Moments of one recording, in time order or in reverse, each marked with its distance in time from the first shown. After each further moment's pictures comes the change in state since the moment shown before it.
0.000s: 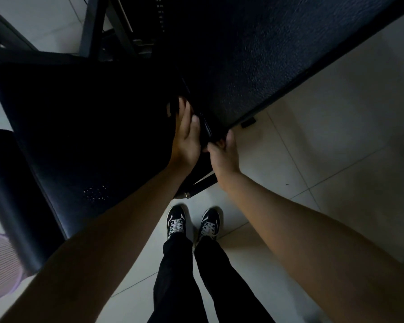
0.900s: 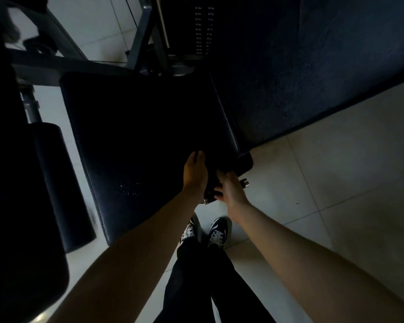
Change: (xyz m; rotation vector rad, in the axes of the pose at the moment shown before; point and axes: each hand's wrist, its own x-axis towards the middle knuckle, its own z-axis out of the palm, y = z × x) left_hand -0.042 -0.006 -0.029 -0.463 0.178 -0.610; right_hand -0.048 0.016 0.021 -0.047 -0.193 0.286
